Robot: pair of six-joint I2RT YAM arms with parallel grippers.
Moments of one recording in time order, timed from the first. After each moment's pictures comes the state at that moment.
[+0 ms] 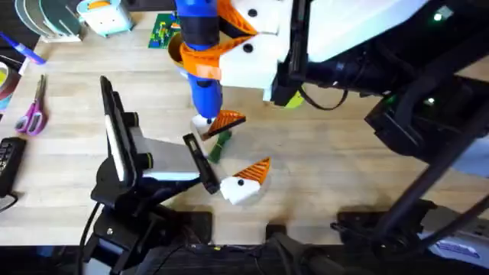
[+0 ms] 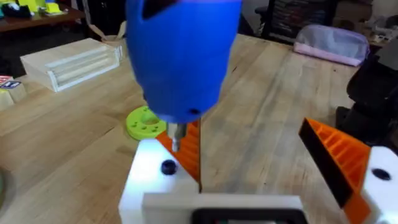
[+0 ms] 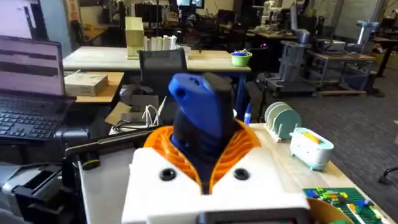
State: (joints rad) left arm -0.35 0.01 0.01 -0.06 0.74 -0.03; right arm 0.75 1.19 0.81 0.59 -0.64 0.00
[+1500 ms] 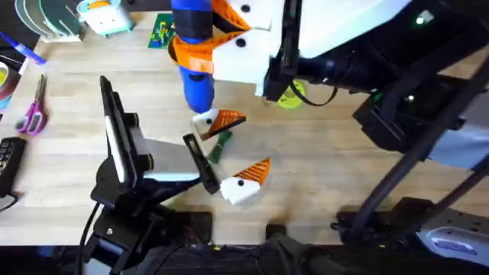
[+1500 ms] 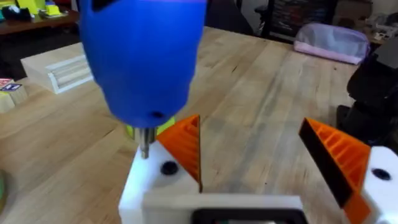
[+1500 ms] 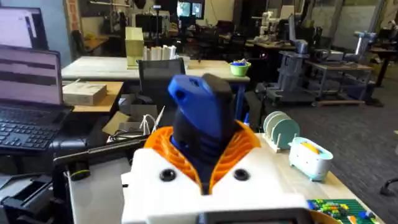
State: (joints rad) left arm -0.35 0.01 0.01 -0.06 0.74 -0.02; right arm 0.75 1.25 0.81 0.70 -0.63 0.03
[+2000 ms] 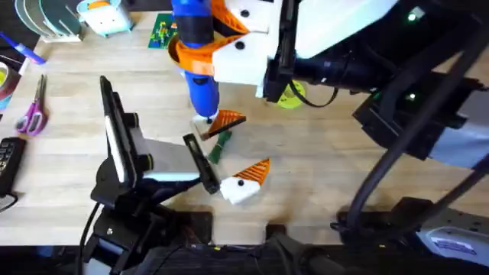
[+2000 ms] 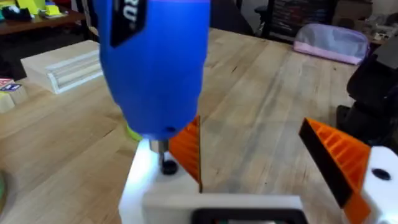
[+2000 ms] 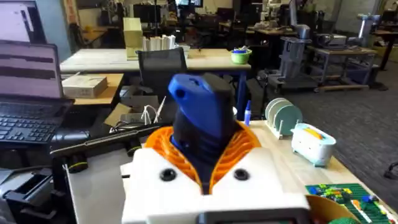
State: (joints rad) left arm -0.35 0.01 0.01 -0.06 0.74 -0.02; right arm 0.75 1.25 0.81 0.64 -0.63 0.03
